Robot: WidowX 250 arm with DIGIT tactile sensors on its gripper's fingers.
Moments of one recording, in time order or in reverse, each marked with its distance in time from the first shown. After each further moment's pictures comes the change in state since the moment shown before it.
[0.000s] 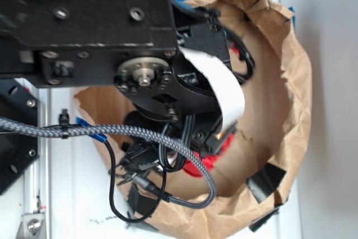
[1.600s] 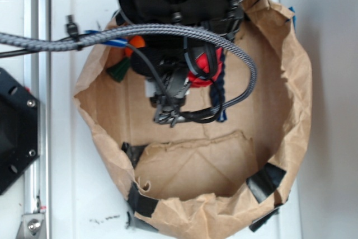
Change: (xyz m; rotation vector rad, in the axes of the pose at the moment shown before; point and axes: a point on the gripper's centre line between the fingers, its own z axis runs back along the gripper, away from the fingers) arm -0.019 0.043 0.030 0.141 0.102 0.596
